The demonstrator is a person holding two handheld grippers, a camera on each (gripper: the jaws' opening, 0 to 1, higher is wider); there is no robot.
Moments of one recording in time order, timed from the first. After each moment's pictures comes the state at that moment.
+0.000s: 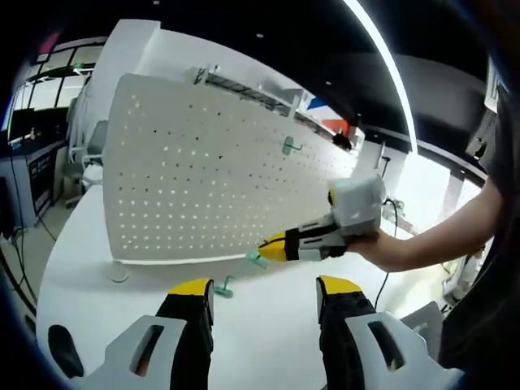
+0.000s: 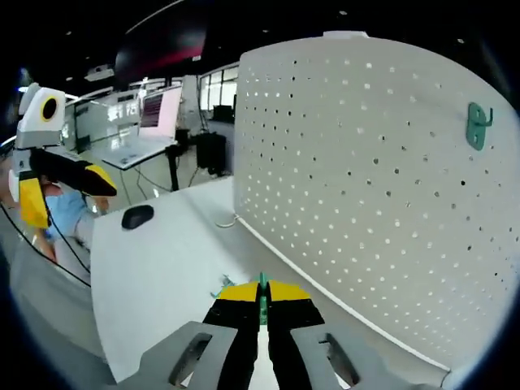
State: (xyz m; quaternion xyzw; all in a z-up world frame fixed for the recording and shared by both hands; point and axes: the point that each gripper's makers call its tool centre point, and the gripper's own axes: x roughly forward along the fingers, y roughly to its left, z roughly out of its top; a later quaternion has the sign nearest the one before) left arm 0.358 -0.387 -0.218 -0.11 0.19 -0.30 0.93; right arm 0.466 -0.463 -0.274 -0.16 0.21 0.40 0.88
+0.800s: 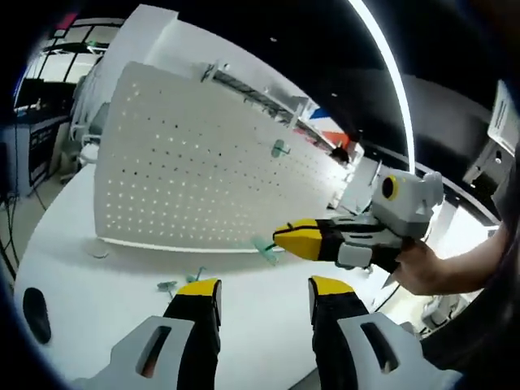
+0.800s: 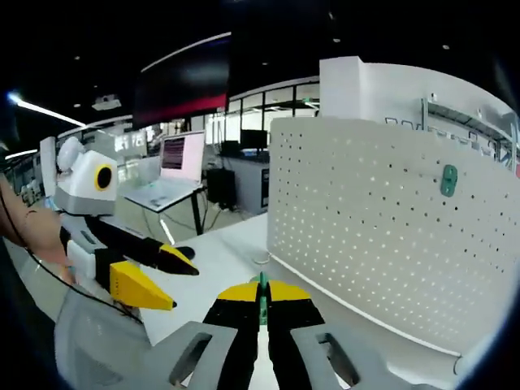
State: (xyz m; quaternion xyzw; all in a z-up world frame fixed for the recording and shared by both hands) left arm 0.333 -0.408 -0.210 -0.17 0.20 -0.30 0.92; right arm 0.376 -0.447 -0.189 -0.09 0.14 0.43 0.89
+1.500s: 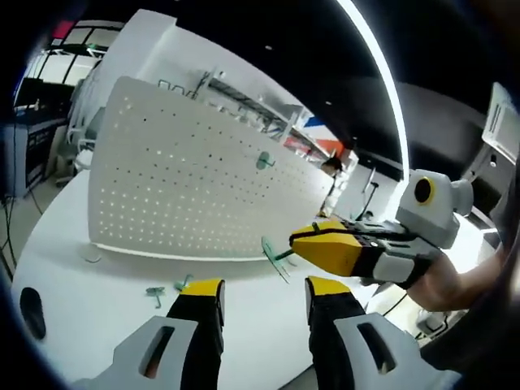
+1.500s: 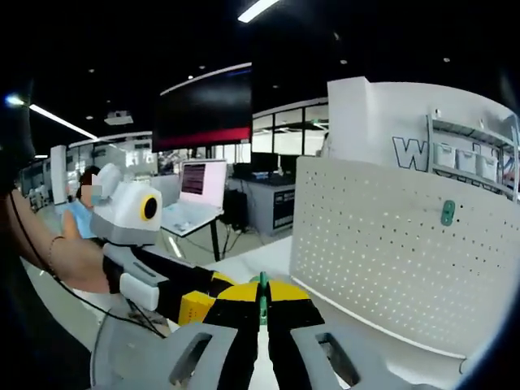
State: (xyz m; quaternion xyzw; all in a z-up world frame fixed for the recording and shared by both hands) left arm 0.319 -0.423 -0.185 -0.19 0.18 -0.31 0.91; right arm 0.326 -0.432 -0.148 -0.07 0.10 0.45 0.88
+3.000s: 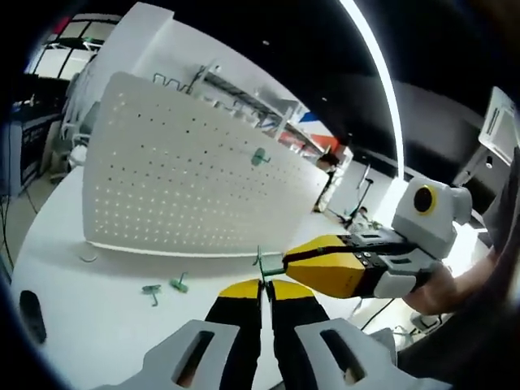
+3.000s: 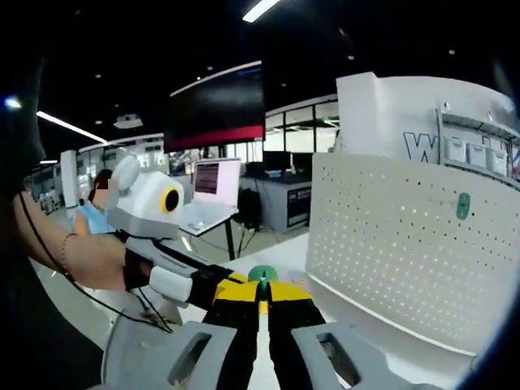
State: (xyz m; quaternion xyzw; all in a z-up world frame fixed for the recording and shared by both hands) left arm 0.319 -0.424 -0.184 -0.18 0.19 -0.33 0.91; right arm 0.314 -0.418 -0.156 -0.06 0.11 0.48 0.87
